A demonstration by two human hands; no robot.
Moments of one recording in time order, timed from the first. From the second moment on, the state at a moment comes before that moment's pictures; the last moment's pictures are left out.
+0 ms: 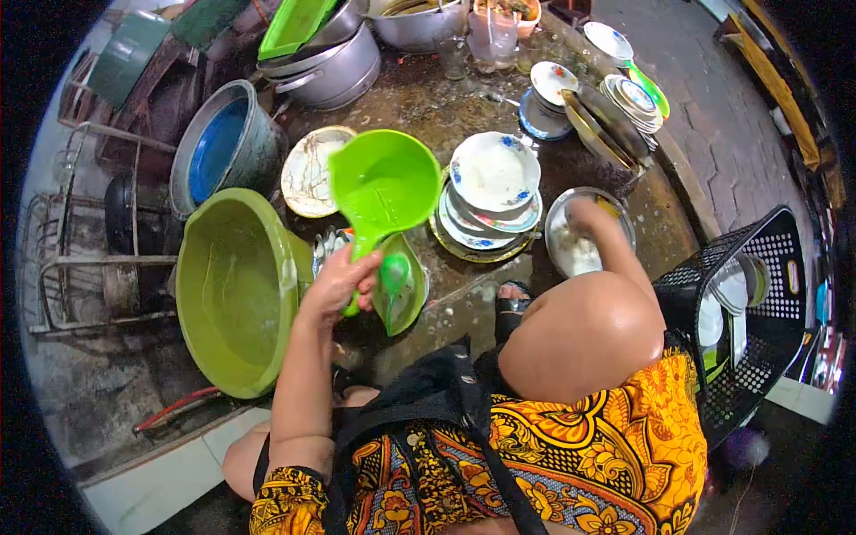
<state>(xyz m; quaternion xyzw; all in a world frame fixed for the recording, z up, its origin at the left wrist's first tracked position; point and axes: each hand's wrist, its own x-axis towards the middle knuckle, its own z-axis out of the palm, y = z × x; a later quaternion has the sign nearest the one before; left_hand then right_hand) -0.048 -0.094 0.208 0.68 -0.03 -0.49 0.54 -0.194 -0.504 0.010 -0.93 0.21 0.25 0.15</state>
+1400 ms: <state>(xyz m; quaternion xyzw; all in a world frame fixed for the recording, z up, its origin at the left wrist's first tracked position) -0.039 -0.198 0.045 0.62 0.11 -0.38 0.68 -0.120 -0.311 0.046 -0.81 0.11 0.17 0.56</state>
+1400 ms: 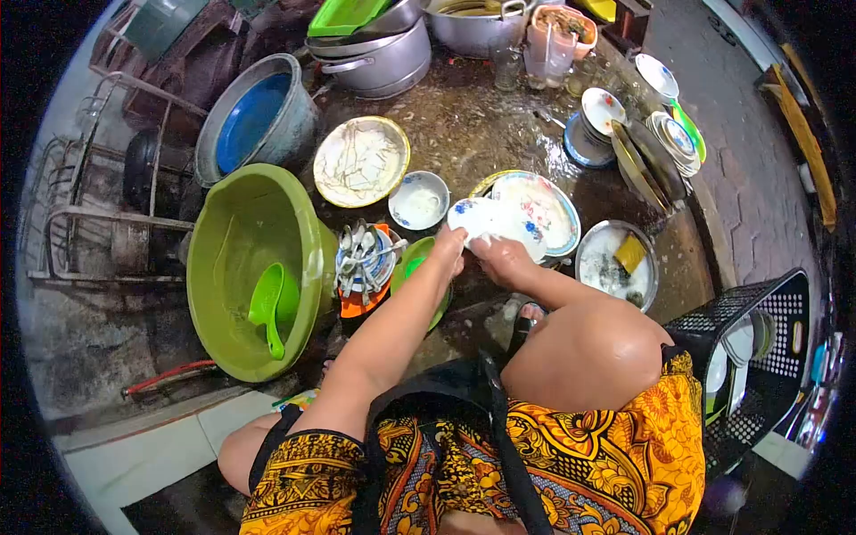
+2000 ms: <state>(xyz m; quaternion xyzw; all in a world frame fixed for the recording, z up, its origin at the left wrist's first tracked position) -0.025 -0.182 0.034 0.64 0.09 -0.24 0.72 -0.124 -0.324 0.032 -0.92 -0.15 0.06 0.36</state>
